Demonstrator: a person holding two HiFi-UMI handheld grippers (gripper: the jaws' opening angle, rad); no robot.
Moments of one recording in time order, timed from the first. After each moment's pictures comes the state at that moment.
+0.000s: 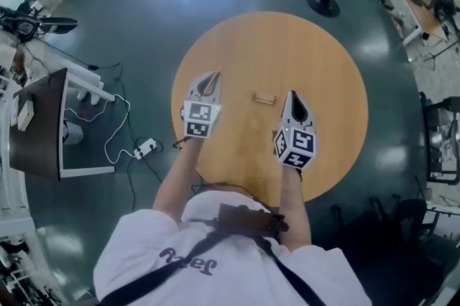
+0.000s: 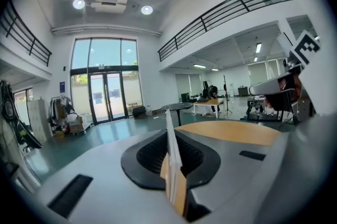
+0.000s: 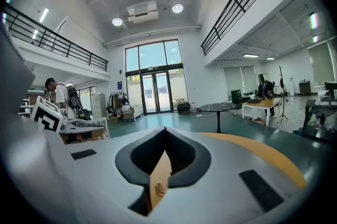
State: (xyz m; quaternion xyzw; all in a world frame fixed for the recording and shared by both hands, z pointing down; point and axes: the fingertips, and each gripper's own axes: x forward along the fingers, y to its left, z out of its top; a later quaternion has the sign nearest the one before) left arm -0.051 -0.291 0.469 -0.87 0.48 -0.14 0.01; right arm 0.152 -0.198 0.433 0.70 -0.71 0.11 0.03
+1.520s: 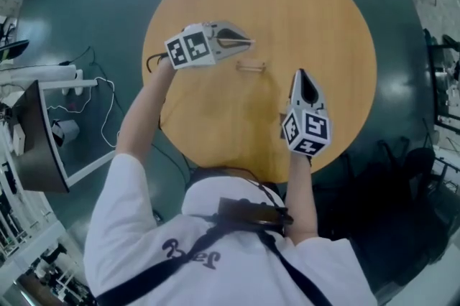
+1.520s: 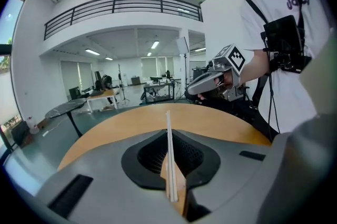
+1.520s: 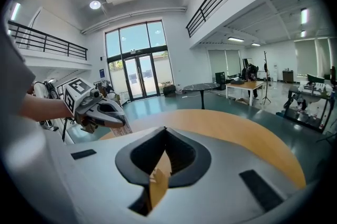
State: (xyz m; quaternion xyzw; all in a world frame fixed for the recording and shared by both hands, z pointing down) left arm 0.123 -0.288 0.527 -0.95 -0.13 -0.26 0.09; right arm 0.220 -0.194 0.503 0.73 -0.65 0.21 0.07
